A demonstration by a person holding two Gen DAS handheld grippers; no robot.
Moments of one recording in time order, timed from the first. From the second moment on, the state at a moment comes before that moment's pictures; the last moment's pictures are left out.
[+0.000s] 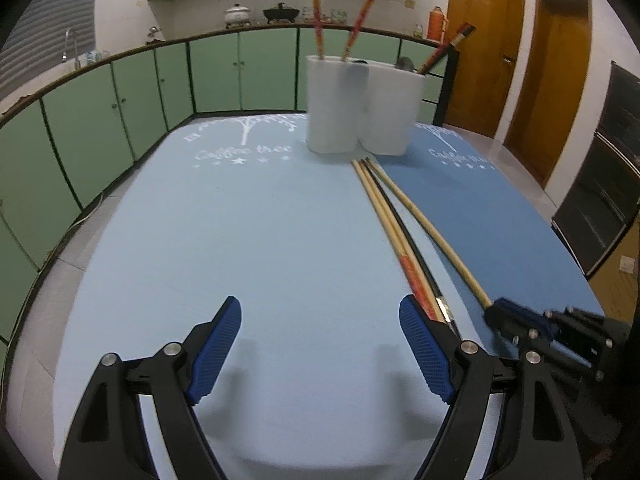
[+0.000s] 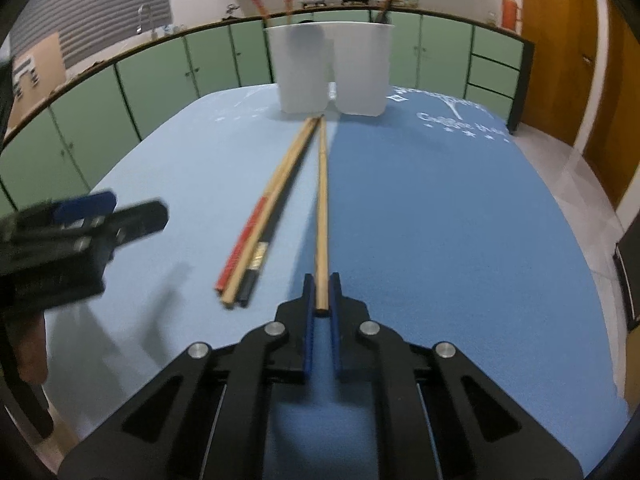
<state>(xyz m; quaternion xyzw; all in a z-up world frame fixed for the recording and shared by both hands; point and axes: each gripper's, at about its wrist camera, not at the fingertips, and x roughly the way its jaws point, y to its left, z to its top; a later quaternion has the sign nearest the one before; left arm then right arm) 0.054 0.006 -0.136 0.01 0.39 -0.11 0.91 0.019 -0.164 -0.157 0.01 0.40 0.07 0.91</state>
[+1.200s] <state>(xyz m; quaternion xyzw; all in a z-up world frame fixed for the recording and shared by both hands) 0.055 -0.032 -0.159 0.03 0.42 -0.10 0.90 0.022 -0.201 -0.161 0.05 0.40 0.05 0.91</state>
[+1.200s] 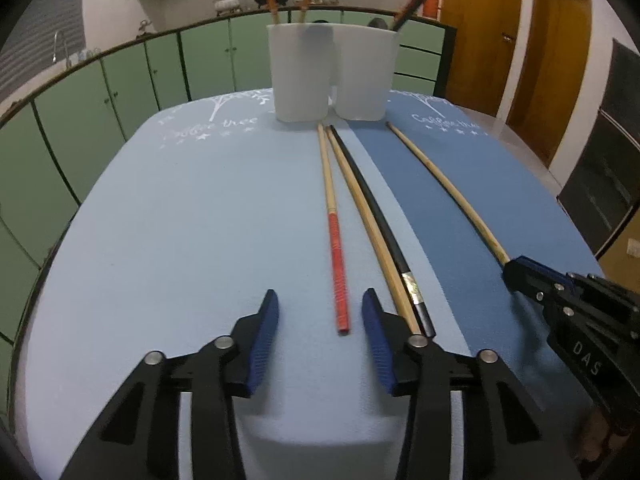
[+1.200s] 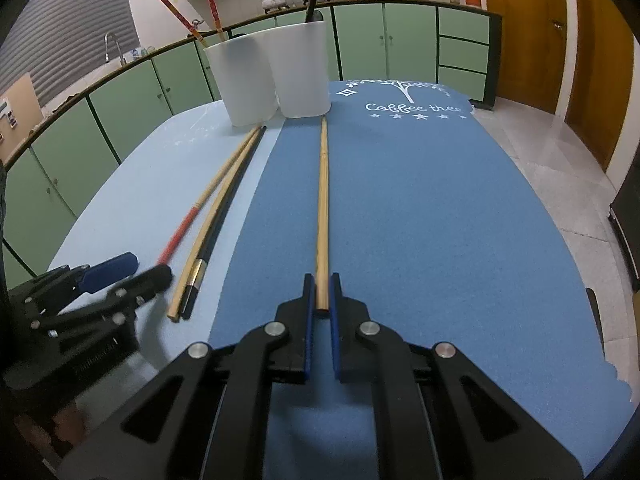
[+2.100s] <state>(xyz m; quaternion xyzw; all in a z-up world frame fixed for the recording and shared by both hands) 0.050 -0.025 -0.160 -0.01 0.41 -0.09 0.91 0.017 -0.201 -0.164 0.03 0.40 0.06 0.91</state>
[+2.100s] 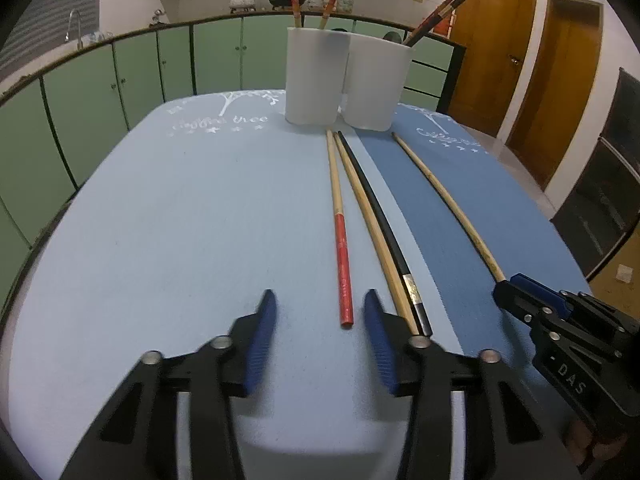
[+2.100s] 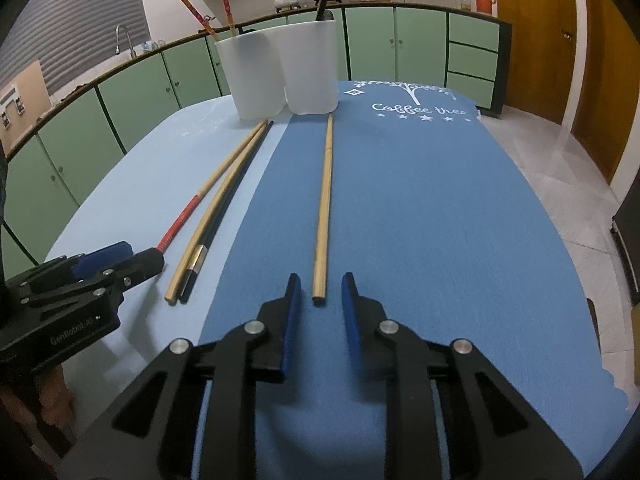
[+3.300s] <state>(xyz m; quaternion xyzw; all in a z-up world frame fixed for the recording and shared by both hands) 0.051 -0.007 -0.026 -0.01 0.32 -0.12 0.94 0.023 -0.234 -0.030 0.06 0.30 0.08 0.95</state>
